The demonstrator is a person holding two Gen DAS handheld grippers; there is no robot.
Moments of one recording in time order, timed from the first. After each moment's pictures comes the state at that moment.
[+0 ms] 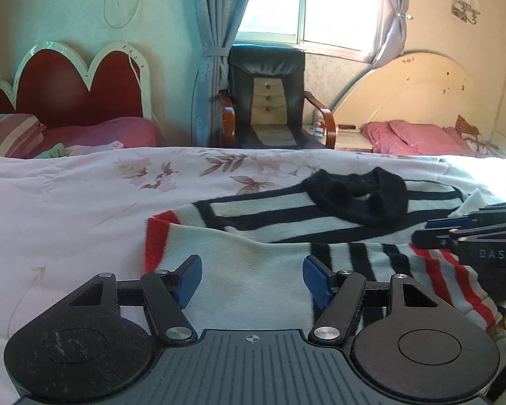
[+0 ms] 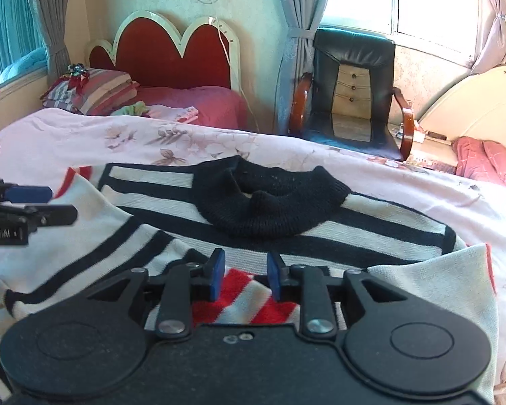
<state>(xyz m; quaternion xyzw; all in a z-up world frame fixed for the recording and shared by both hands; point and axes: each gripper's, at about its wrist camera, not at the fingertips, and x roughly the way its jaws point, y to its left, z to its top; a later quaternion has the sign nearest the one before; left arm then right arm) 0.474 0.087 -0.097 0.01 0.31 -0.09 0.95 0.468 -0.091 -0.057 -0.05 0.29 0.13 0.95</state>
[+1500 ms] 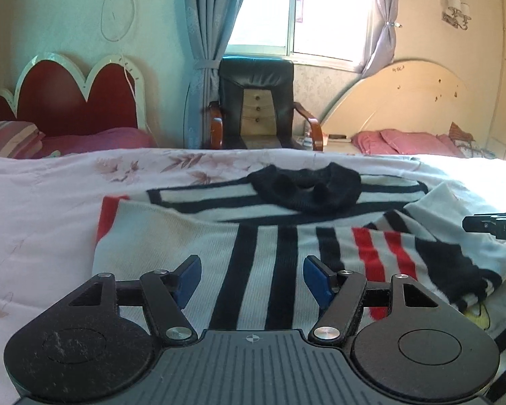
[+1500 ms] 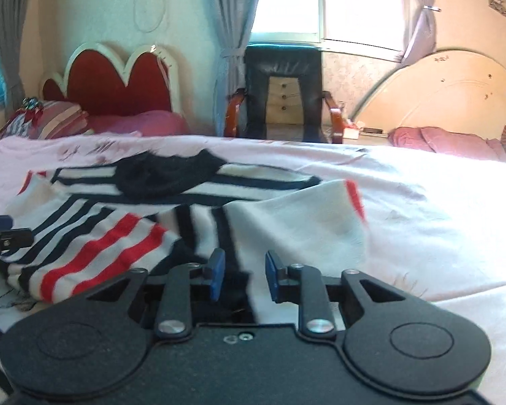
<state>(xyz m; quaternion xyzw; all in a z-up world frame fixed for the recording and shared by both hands) 0.435 0.033 -0.096 0.01 0.28 -0.08 0.96 0.398 -0.197 -0.064 0.00 0.25 0.02 0.97</state>
